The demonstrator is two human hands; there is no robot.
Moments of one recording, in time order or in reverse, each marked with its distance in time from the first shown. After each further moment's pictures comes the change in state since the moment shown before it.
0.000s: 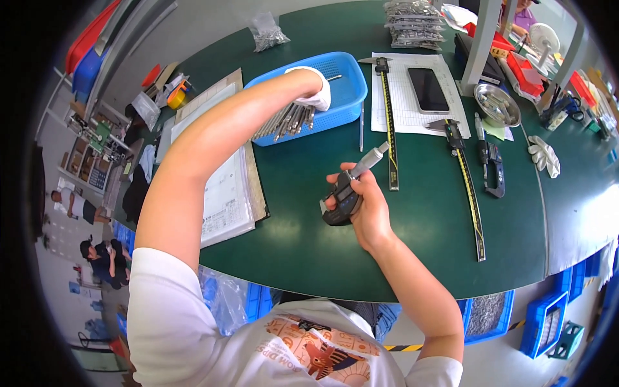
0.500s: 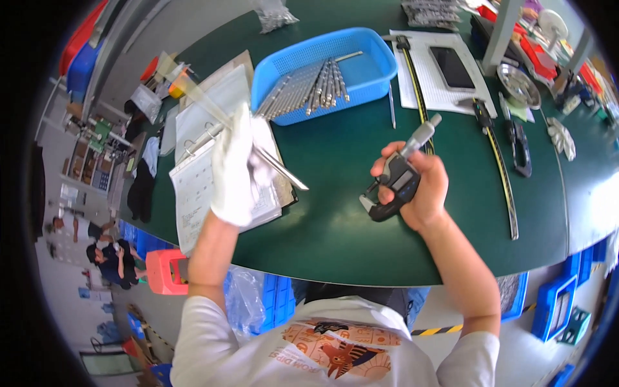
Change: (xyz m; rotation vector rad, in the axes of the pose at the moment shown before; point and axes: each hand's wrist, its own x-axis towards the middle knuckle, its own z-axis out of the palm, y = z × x) left_hand -0.178 -0.043 0.151 -1.948 0.746 0.437; right_hand -0.007 -0.010 0.001 0.082 -0.060 -0.053
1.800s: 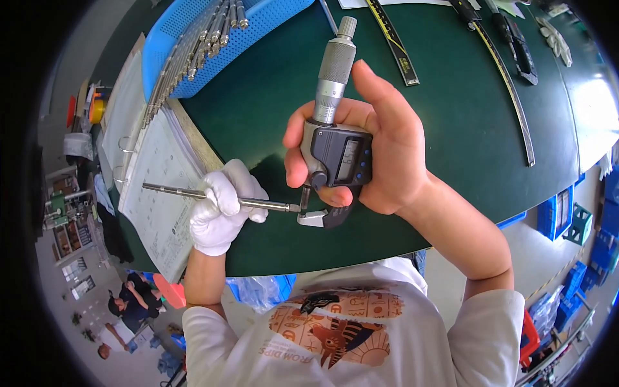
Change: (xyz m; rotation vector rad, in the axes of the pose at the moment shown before) left_hand -0.014 -0.100 -0.042 -0.609 -0.732 -0.260; right_hand -0.001 0.016 0.020 0.332 -0.139 0.340
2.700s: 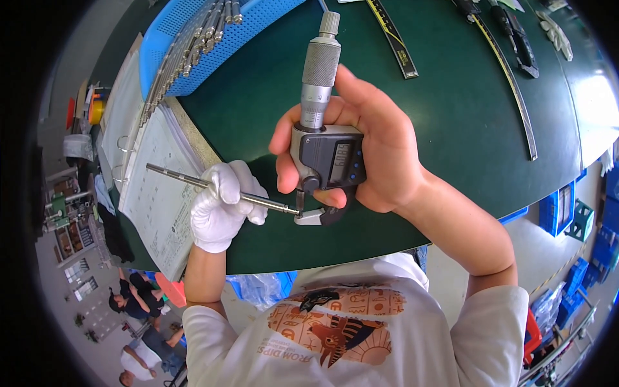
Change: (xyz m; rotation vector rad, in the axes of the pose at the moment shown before) left_hand -0.002 -0.002 0.000 -0.097 0.091 -0.120; right_hand 0.000 0.004 0.001 -0.151 -0.005 -0.023
